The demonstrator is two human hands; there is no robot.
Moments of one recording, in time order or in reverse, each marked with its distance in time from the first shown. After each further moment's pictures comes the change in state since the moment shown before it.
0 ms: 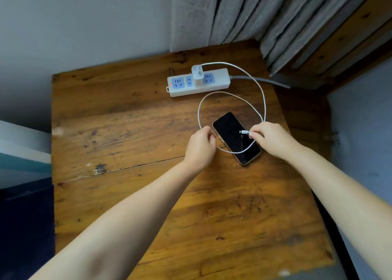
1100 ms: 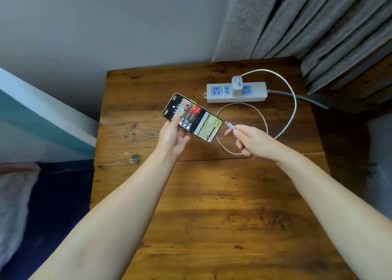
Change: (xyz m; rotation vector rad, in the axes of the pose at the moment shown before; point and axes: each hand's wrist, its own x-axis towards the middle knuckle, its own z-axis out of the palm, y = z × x) left_hand 0.007 -0.055 -0.121 -1.436 0.321 -0.472; right_hand 0.016 -0.121 0.011 0.455 -0.304 -0.136
